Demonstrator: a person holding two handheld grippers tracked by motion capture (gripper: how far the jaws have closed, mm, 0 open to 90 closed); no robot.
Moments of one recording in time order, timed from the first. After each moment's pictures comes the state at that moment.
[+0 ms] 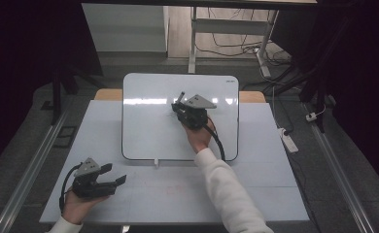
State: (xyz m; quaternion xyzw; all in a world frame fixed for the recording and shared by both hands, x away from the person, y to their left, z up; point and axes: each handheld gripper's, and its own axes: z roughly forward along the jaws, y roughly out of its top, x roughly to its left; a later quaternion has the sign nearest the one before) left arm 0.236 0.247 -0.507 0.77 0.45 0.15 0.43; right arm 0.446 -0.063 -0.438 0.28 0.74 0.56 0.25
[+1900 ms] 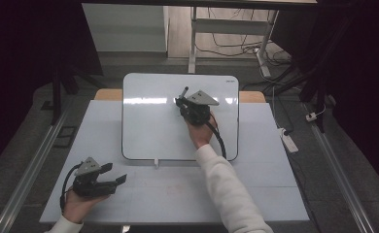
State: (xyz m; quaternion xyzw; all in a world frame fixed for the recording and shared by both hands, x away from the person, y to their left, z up) left arm 0.238 0.247 -0.509 0.77 0.45 0.15 0.43; right arm 0.454 -0.068 -0.429 0.29 0.73 0.56 0.28
